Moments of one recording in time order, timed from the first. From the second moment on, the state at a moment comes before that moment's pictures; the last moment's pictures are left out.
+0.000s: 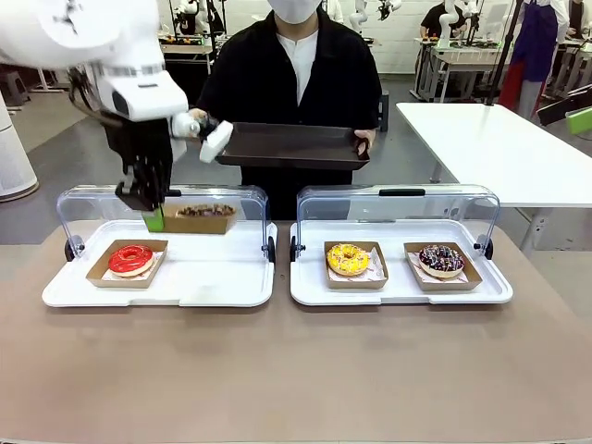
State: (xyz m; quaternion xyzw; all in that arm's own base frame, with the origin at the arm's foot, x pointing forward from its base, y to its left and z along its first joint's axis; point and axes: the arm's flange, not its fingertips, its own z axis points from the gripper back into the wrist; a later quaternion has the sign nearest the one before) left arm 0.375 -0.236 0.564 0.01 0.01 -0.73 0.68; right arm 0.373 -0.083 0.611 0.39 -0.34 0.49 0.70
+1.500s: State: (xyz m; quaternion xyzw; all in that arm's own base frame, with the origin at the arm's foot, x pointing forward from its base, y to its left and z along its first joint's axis) left arm 0.404 -0.230 0.615 0.01 -0.03 -0.71 0.70; right arm 0.373 -0.083 0.611 0.39 -0.34 0.49 0.70
